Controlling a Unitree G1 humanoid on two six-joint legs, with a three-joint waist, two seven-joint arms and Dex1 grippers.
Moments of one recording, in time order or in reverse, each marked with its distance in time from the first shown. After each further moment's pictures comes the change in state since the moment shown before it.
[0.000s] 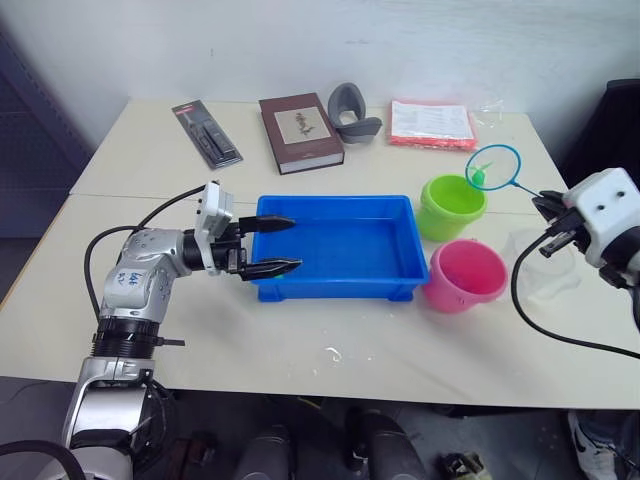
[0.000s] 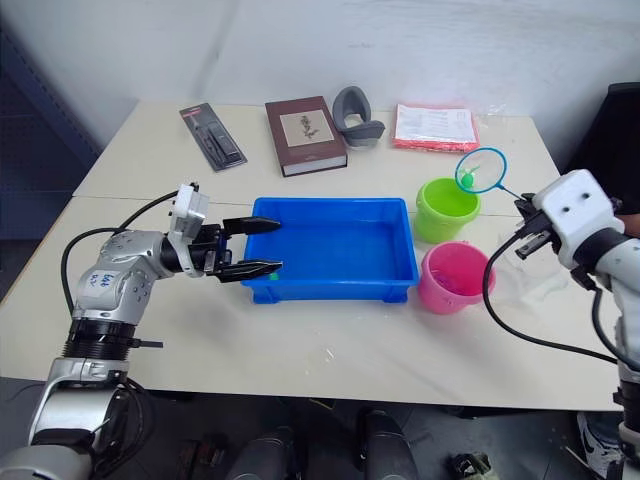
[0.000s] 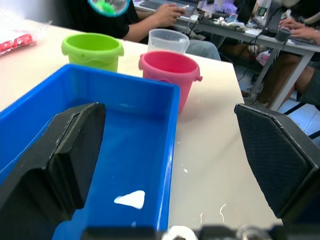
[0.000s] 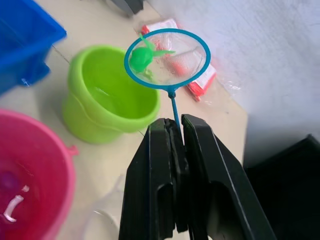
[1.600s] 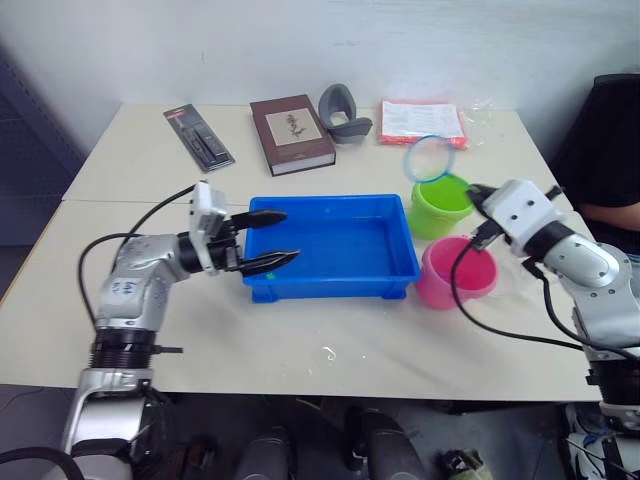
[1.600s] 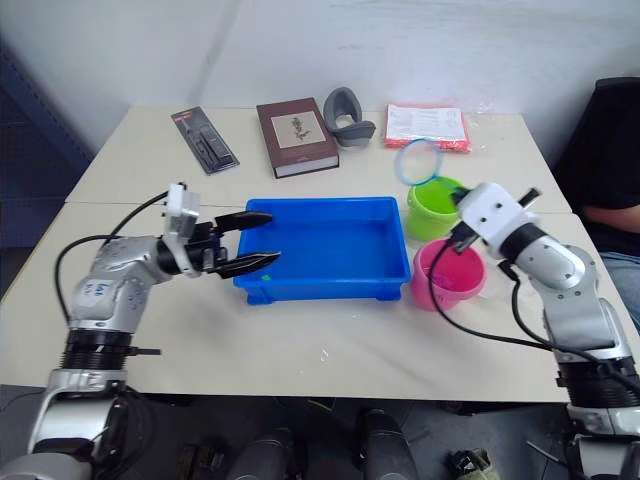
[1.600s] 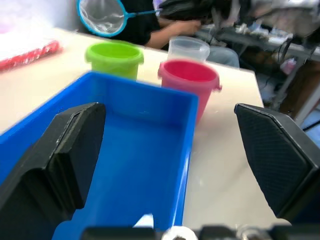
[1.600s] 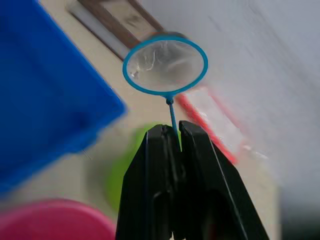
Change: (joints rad) left arm 0.076 0.097 0.060 0.000 -0.007 -0.029 0.046; right arm -0.137 0.095 0.296 -0.164 0.135 0.089 -0.009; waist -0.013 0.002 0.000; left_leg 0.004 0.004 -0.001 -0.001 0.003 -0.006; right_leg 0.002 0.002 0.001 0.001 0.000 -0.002
